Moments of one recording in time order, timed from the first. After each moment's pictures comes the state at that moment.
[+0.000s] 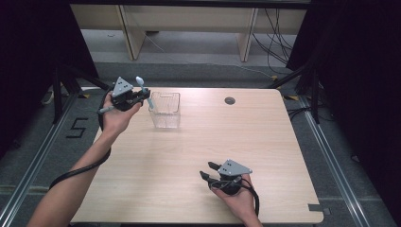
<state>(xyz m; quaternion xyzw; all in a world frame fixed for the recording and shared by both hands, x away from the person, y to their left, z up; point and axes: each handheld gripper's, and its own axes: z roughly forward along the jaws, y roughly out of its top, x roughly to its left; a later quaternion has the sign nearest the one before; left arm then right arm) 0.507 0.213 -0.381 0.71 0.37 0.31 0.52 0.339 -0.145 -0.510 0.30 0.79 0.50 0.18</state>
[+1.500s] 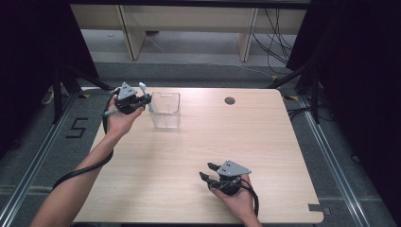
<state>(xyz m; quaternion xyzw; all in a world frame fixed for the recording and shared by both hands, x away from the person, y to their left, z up) 0.518 0.214 -0.407 0.72 0.38 0.30 0.49 0.339 -0.144 -0.514 0.30 0.79 0.50 0.18</state>
